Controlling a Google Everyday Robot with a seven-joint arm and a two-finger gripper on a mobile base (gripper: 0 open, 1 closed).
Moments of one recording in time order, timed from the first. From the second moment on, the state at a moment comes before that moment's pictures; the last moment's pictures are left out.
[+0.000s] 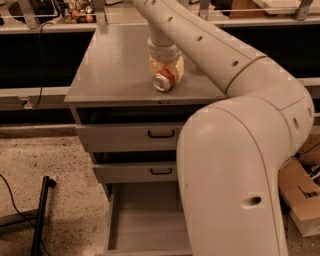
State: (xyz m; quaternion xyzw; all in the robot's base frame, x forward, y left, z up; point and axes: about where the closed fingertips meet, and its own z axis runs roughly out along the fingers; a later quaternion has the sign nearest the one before) arm 0.759 -0.038 0.848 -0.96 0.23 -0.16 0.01
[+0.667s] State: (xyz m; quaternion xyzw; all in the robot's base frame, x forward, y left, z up) arm 0.728 -0.068 0.892 -0.92 0.35 -0.15 0.03
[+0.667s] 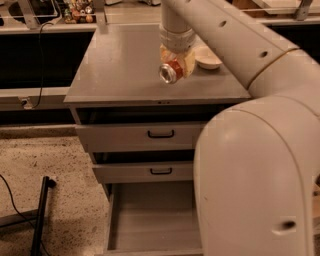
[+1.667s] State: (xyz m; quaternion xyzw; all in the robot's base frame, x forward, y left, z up) arm 0.579 -0.168 0.906 -0.79 0.59 -0.13 0.07
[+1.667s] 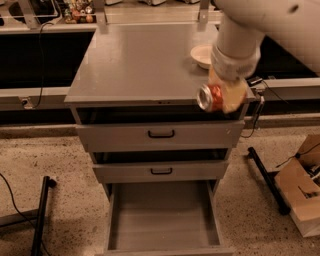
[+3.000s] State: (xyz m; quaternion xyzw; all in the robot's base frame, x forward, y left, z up) arm 0.546 -0.155 0.769 -0.65 0.73 0.09 0.17
